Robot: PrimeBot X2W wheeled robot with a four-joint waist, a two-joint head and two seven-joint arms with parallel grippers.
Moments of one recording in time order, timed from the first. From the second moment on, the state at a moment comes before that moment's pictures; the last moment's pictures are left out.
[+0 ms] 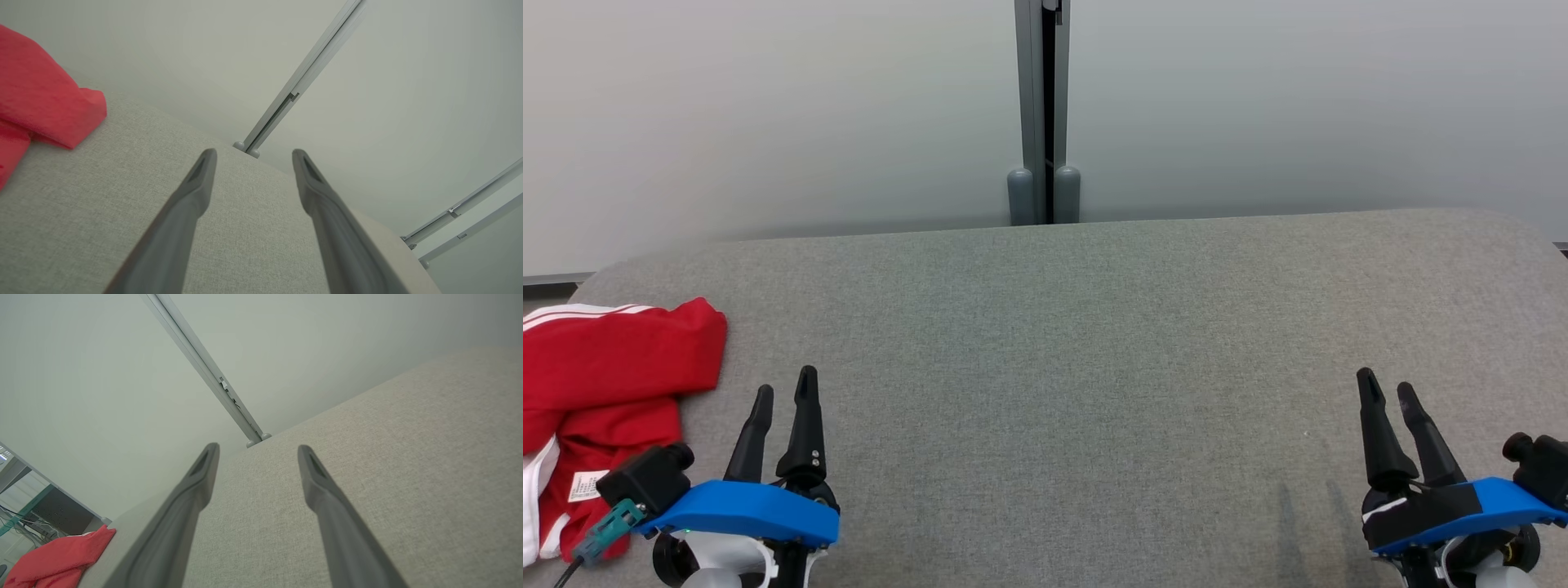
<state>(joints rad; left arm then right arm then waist) -0.11 0.14 -0.09 0.28 -0.79 -0.13 -0.11 -0.08 -0.09 -0.04 0.21 0.66 0.13 -0.09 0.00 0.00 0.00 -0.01</state>
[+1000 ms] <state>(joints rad) -0.13 0.16 -0.13 0.38 -0.48 -0.13 -0.19 -0.08 -0.09 -0.02 0.22 0.36 0.13 -0.11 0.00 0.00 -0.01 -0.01</state>
